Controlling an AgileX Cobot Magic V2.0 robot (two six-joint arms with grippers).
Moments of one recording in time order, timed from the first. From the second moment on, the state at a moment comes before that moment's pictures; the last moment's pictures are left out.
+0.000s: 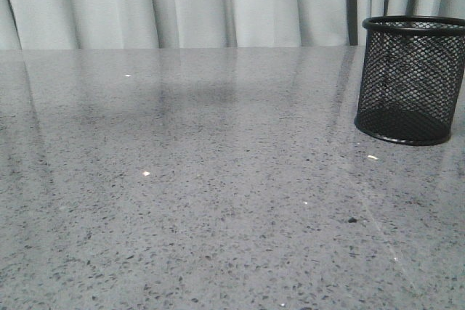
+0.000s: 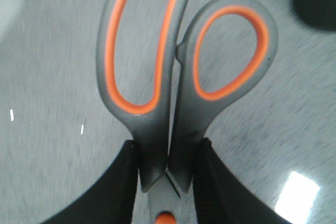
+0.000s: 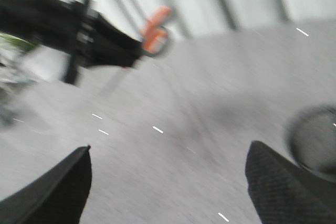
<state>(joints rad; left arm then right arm) -0.50 1.53 -1.69 -0.20 1.08 0.66 0.09 0.53 -0.75 1.04 0.70 -0.55</state>
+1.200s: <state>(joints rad) -0.95 1.44 -1.69 -0.17 0.95 0.71 0.09 0.89 -0.89 1.40 0.84 -0.70</state>
